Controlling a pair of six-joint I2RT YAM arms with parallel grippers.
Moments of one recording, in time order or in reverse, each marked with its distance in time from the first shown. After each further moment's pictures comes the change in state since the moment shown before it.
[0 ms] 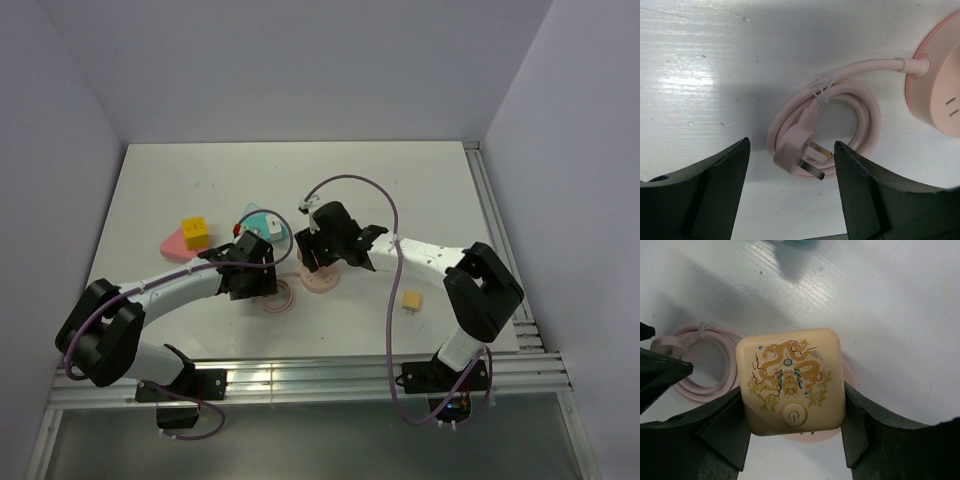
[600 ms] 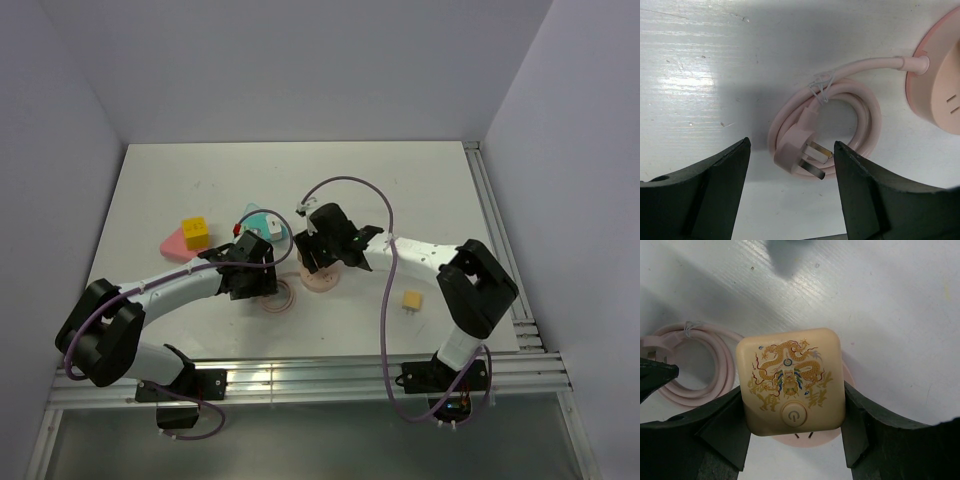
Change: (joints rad) left arm 0.000 0.000 0.000 0.002 0.000 0.004; right arm 0.005 0.038 0.004 0.001 0.016 -0.027
